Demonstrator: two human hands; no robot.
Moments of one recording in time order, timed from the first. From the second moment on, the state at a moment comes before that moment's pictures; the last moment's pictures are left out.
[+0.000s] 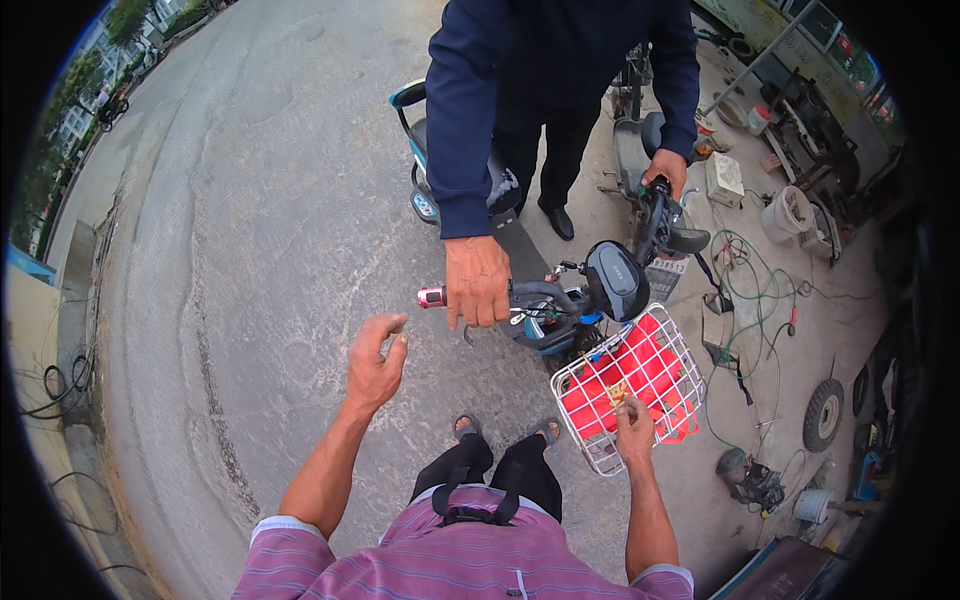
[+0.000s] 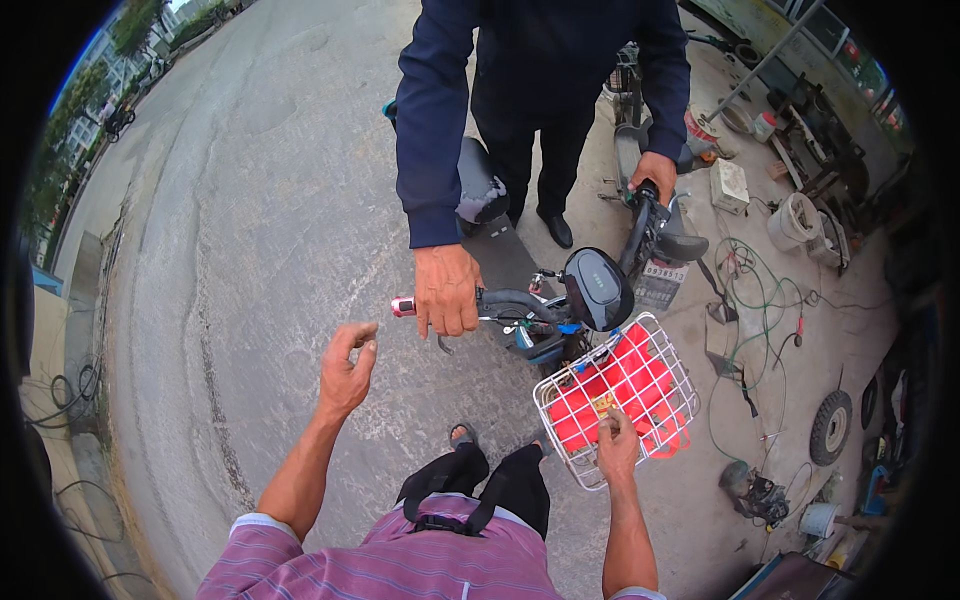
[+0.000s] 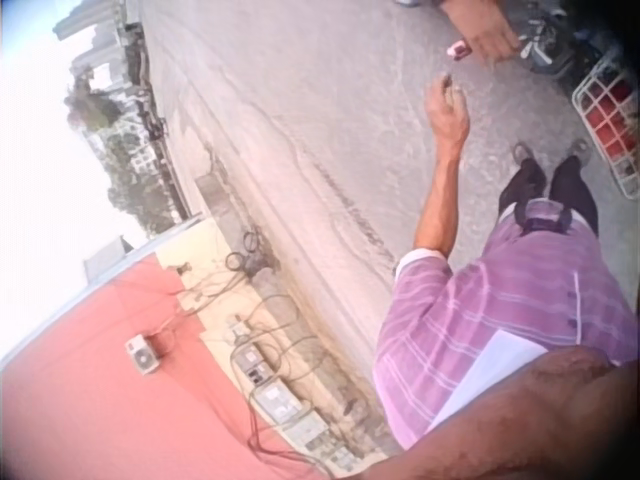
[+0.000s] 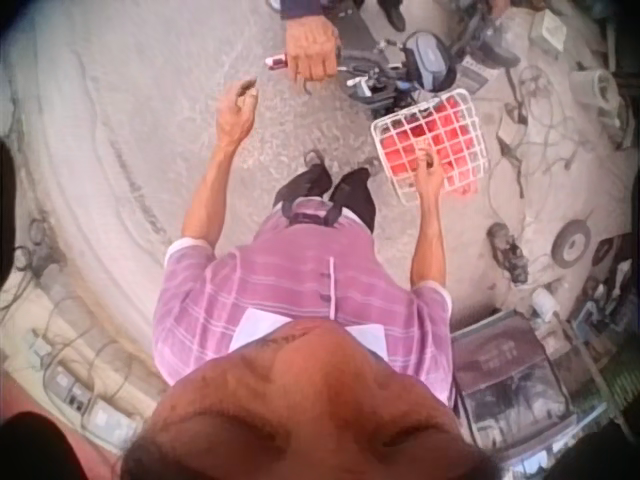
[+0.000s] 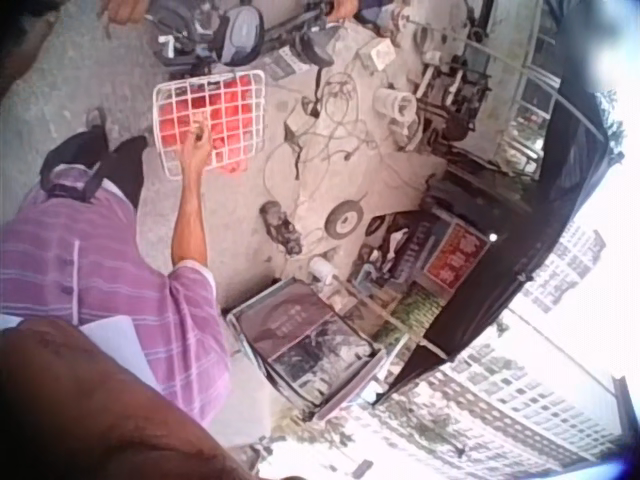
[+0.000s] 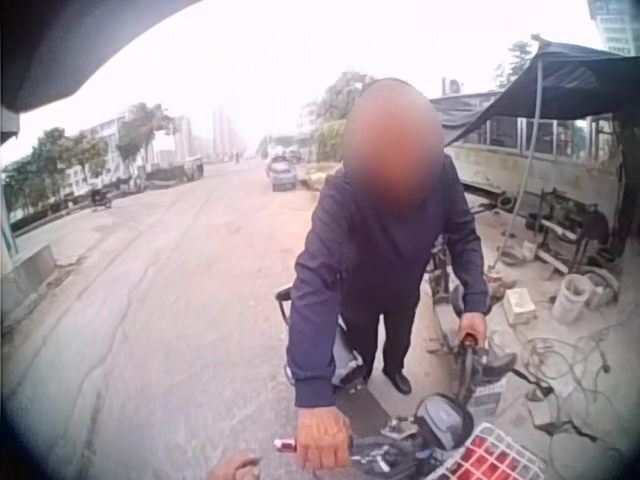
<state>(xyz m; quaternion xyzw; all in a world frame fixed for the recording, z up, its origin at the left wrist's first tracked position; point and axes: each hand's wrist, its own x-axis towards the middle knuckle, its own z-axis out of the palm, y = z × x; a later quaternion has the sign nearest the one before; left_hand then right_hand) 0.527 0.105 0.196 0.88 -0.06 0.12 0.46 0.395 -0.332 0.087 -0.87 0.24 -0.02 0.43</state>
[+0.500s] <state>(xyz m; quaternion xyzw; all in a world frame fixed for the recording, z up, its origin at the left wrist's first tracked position) 0.615 0.073 0.174 0.95 -0.13 -0.03 0.27 0.395 -0.351 0.069 -0.96 0.10 -0.17 0.18</state>
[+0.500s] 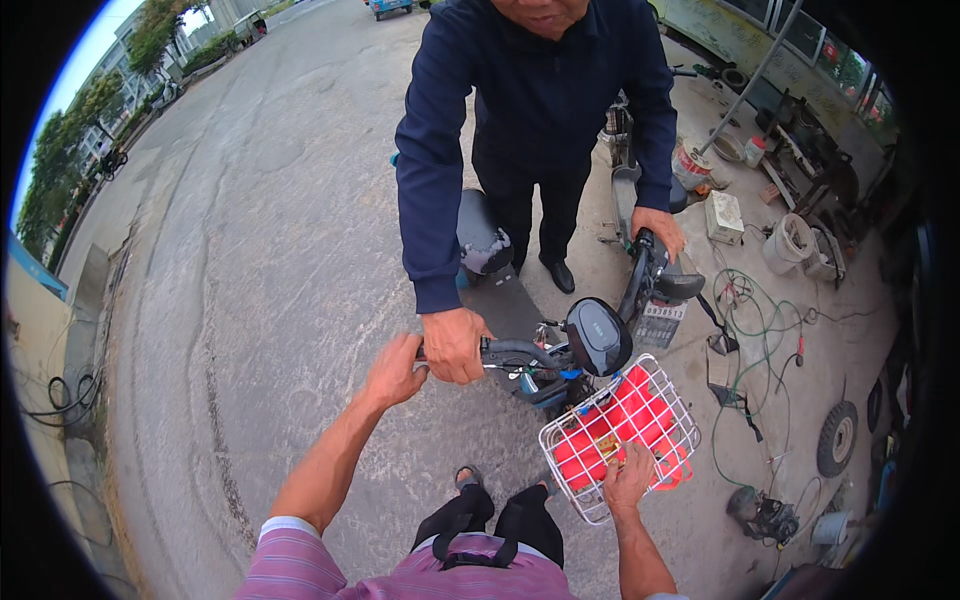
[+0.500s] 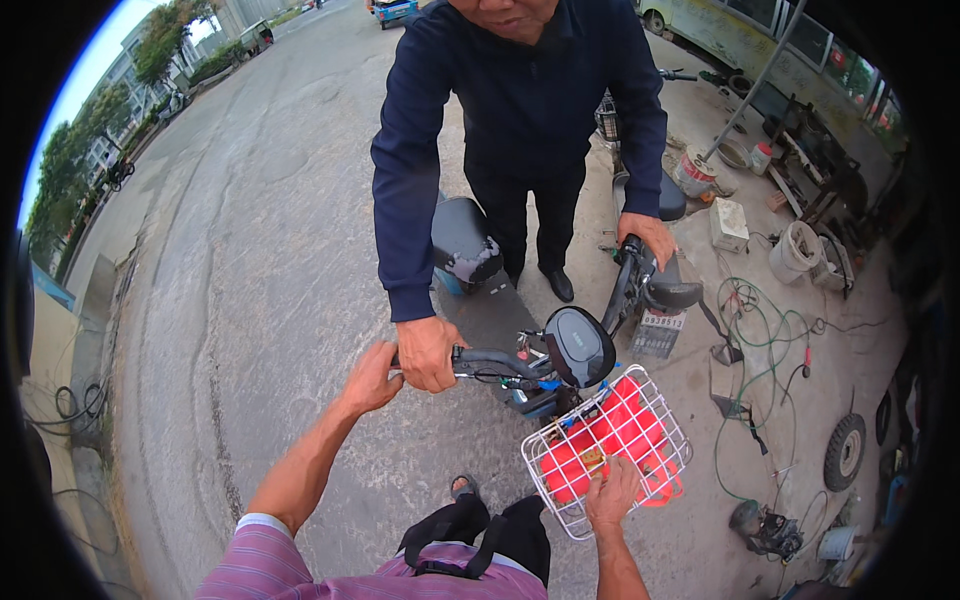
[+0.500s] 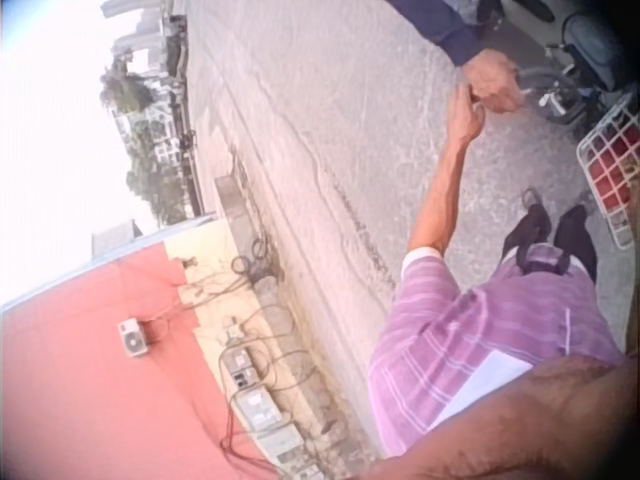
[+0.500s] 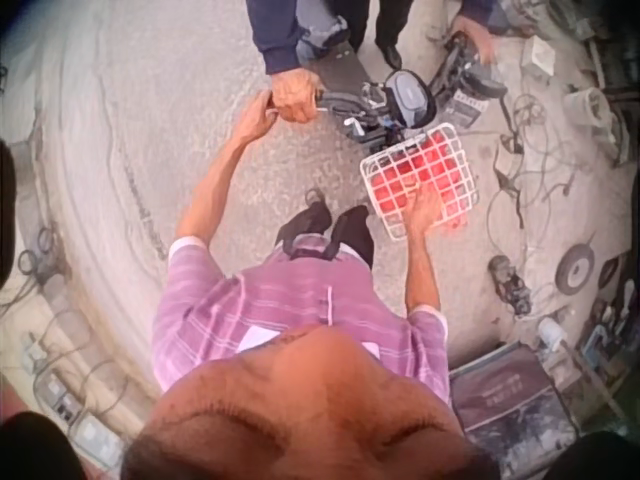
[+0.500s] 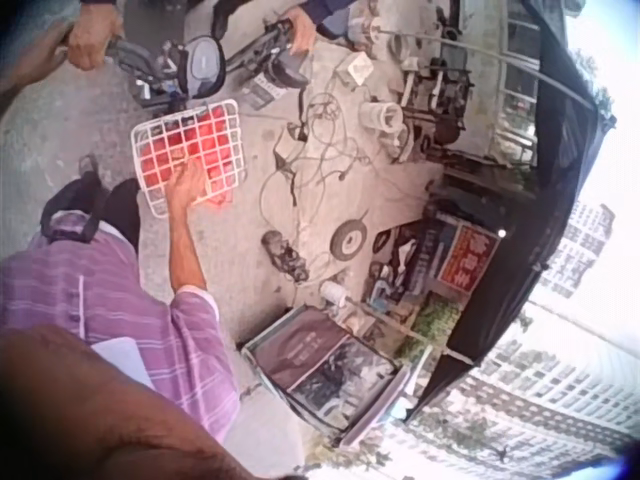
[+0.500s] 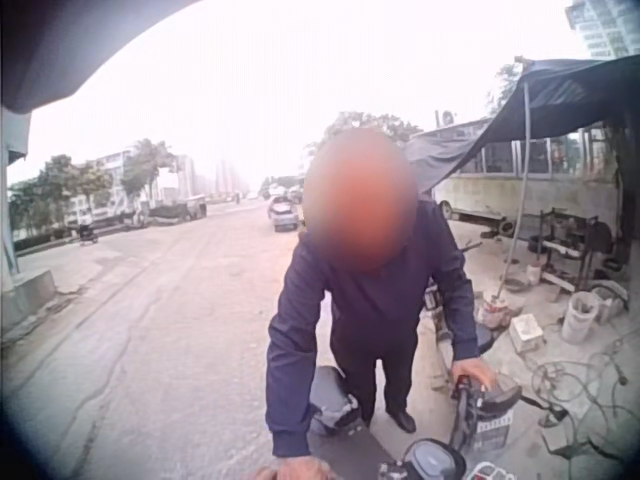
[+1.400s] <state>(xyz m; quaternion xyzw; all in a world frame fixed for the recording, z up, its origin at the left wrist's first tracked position) 0.626 0.069 0.168 0.95 -0.09 -0.08 0.30 0.398 -0.357 0.058 -0.96 0.12 -0.14 0.20</state>
